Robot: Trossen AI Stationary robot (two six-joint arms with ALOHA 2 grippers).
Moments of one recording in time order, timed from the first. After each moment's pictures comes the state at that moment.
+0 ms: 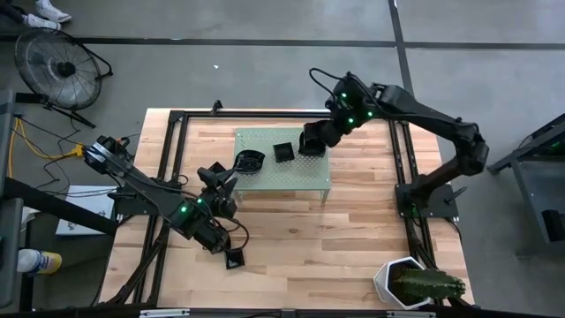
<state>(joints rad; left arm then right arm) -0.60 1.41 1.12 -1.18 -1.35 -0.31 -0.49 1.48 1.54 -0.99 -0.26 0.37</state>
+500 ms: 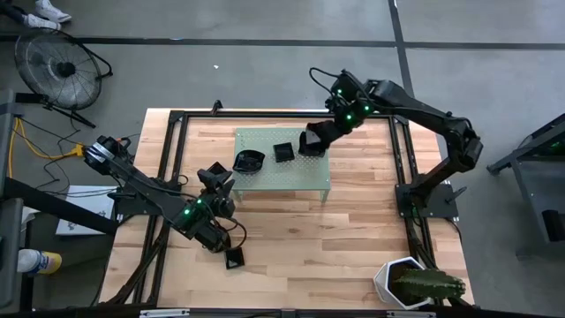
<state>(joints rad) -0.60 1.41 1.00 -1.15 -1.31 -0.38 -0.58 1.55 1.54 -1.07 -0.41 0.42</state>
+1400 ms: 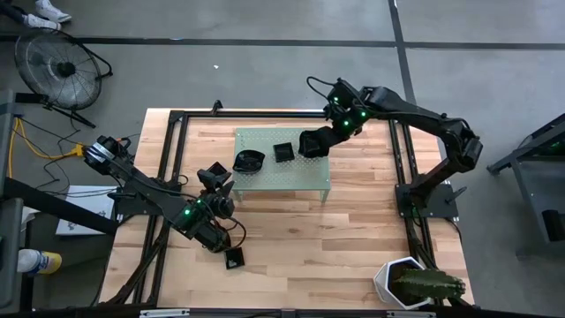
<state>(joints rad) -0.60 1.41 0.99 -1.15 -1.26 -0.43 -0.55 1.55 1.45 -1.02 -0.44 0.49</state>
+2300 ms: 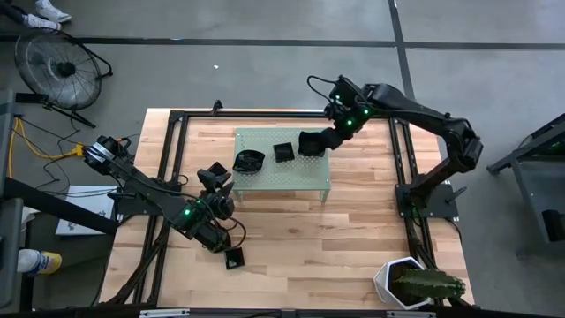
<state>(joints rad) -0.60 1.42 0.99 -1.15 -1.23 -0.46 -0.56 1.55 1.50 -1.10 -0.46 0.36</state>
